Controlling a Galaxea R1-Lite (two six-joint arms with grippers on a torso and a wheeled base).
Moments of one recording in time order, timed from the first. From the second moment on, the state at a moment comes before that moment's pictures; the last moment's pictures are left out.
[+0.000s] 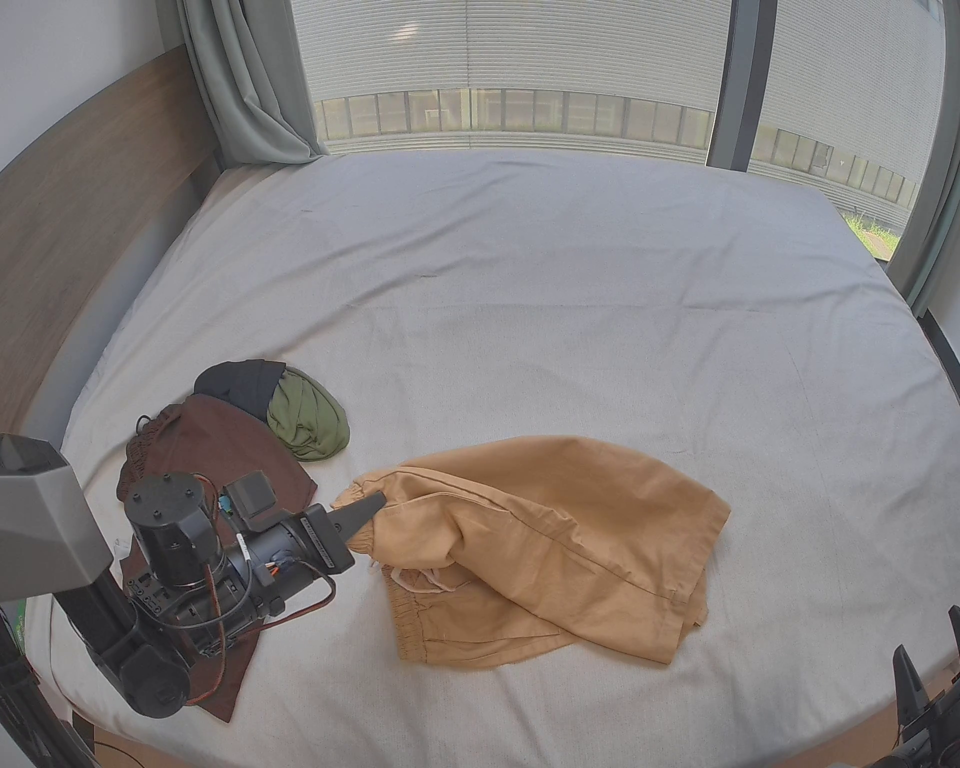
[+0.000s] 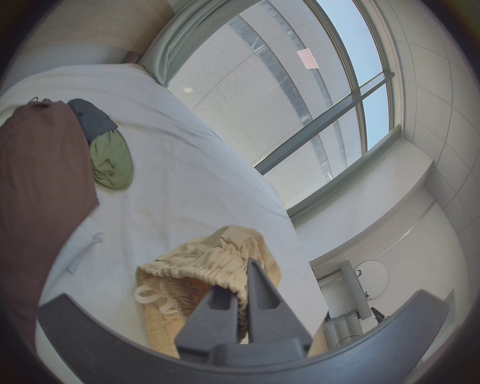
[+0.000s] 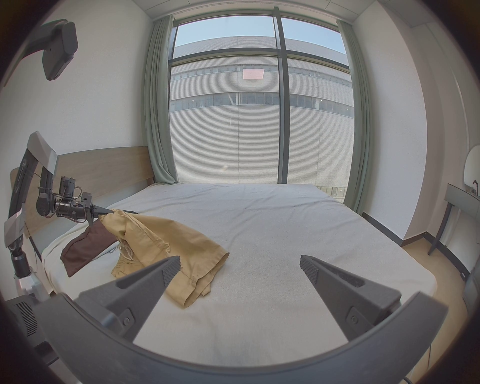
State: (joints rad) left arm -0.45 1.95 -0.28 -1.55 -0.20 -0.68; right arm 0.00 0.02 -0.02 0.00 0.03 -0.02
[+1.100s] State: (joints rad) left arm -0.34 1.89 -0.24 -1.55 -0.22 -0.49; right arm 0.00 0.02 -0.02 0.00 0.03 -0.02
